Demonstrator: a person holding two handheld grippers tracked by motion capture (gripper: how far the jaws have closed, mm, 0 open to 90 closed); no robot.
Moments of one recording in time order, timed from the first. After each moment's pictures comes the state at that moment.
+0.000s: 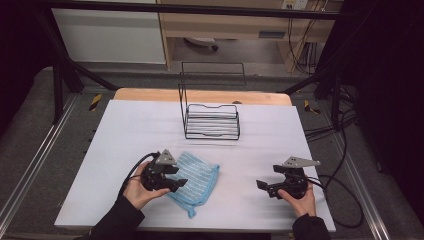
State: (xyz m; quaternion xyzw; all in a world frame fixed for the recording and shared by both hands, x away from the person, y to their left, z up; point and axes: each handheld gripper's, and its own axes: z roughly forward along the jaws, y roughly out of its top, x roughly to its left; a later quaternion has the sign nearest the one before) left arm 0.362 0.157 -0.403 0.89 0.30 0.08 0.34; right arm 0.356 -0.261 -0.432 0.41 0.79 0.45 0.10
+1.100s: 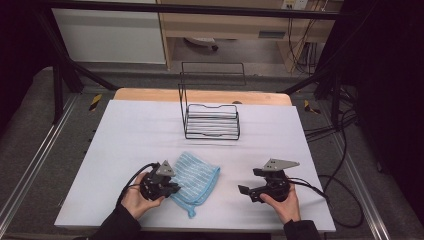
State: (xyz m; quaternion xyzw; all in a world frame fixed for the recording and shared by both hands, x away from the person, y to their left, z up) left arm 0.354 0.162 -0.422 0.91 0.29 0.06 0.31; right arm 0.348 -0.208 -0.424 0.37 0.81 0.45 0.08
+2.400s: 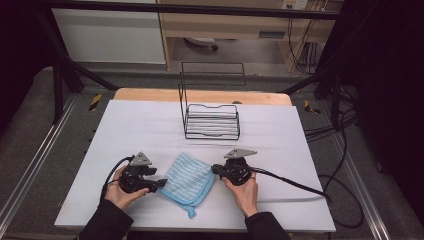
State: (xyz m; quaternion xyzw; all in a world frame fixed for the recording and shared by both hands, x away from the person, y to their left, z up) left arm 0.370 0.218 -0.430 0.85 0.37 0.09 0.36; right arm 0.389 -0.111 -0.439 0.40 0.80 0.44 0.09
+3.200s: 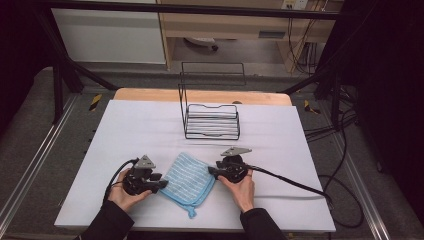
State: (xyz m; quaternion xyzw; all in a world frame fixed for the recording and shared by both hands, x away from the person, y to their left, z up) left arm 0.368 0.210 -0.438 0.86 0.36 0.08 0.34; right arm 0.405 -0.104 -0.456 0.42 0.80 0.41 0.10
